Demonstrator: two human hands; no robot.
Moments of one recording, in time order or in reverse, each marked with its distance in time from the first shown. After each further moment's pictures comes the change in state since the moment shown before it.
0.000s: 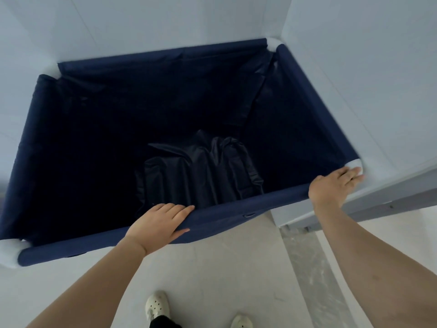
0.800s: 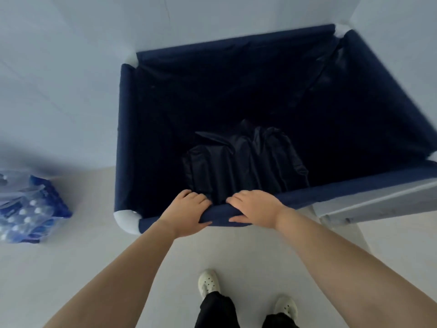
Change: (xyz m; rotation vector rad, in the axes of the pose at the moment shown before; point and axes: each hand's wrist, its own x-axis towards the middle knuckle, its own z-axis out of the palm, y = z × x) left_hand -0.126 -0.117 -0.021 -0.038 -0.244 -0.080; right_hand -0.276 -0.195 0.061 -0.165 -0.187 -1.680
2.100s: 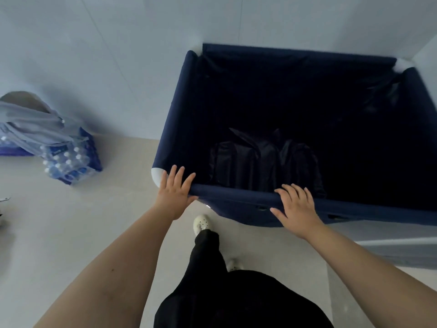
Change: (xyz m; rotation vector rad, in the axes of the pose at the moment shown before) left_hand -0.084 0.008 0.023 0.029 0.030 -0.693; right_hand -0.066 0.014 0.003 0.017 -0.031 0.441
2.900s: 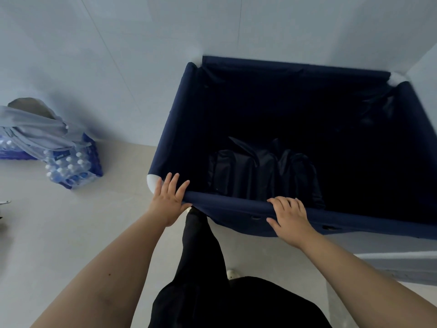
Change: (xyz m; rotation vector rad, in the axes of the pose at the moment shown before) left_hand 0.001 0.002 0.002 0.045 -0.041 -0.033; right_hand 0.003 0.007 -0.002 0.044 -0.035 -0.064
